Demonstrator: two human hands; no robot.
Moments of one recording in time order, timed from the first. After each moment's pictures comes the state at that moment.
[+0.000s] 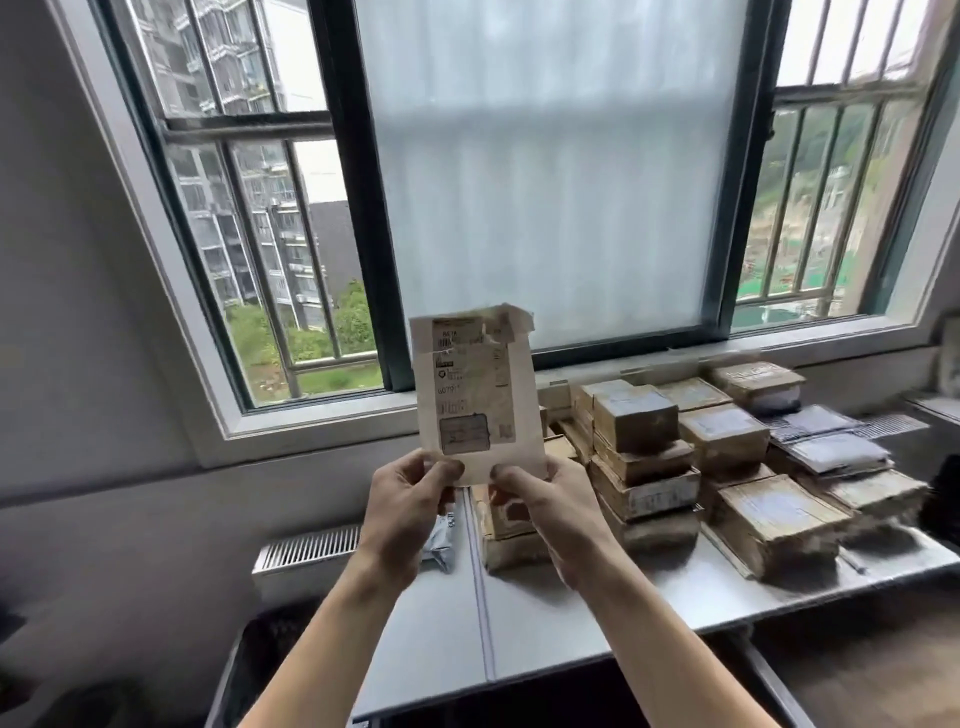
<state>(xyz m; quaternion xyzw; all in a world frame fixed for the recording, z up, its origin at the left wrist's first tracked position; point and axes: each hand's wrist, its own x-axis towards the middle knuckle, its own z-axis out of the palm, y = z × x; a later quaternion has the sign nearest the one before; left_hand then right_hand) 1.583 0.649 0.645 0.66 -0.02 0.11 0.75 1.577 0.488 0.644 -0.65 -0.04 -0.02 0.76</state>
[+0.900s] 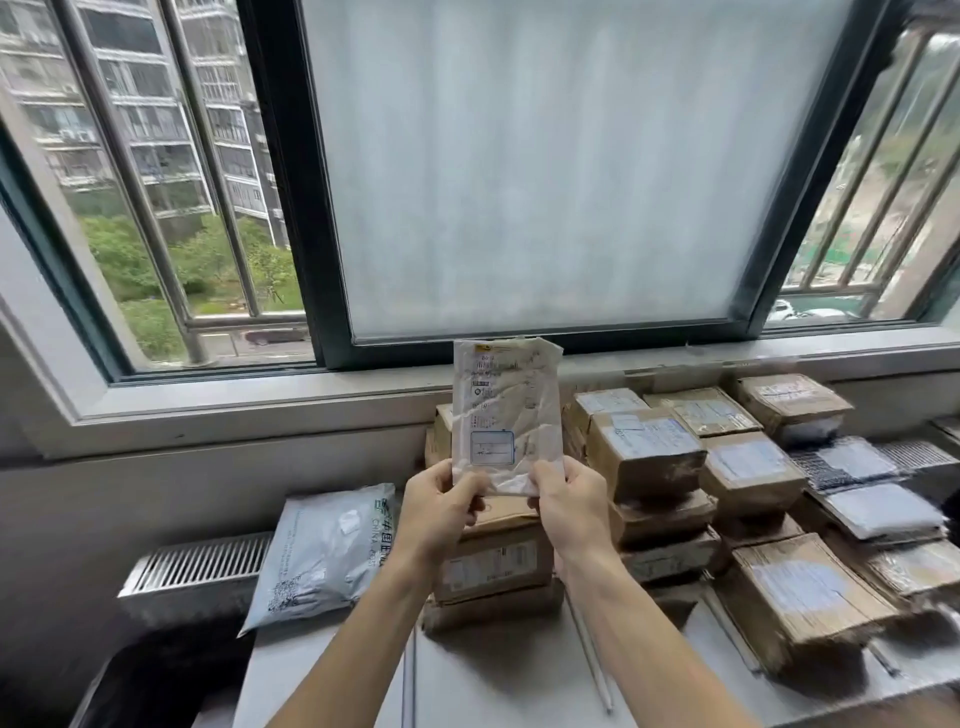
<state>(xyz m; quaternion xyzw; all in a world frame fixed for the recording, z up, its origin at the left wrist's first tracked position) 1.836 0.568 0.547 0.66 0.08 0.01 0.75 1.831 0.427 0.567 -0.70 0.13 -0.08 0.70</state>
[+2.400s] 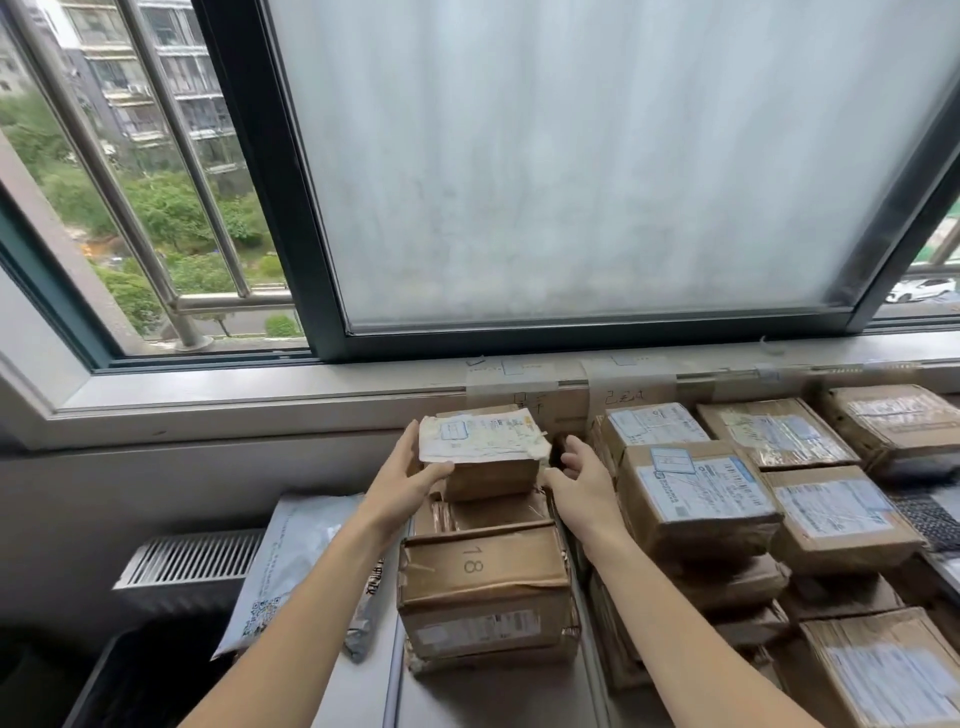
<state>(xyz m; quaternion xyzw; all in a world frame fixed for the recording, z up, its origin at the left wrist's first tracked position) 1.986 0.612 0.487 0.72 0.10 -0.06 0.68 2.000 0.378 0.495 -0.79 0.10 0.05 0.60</state>
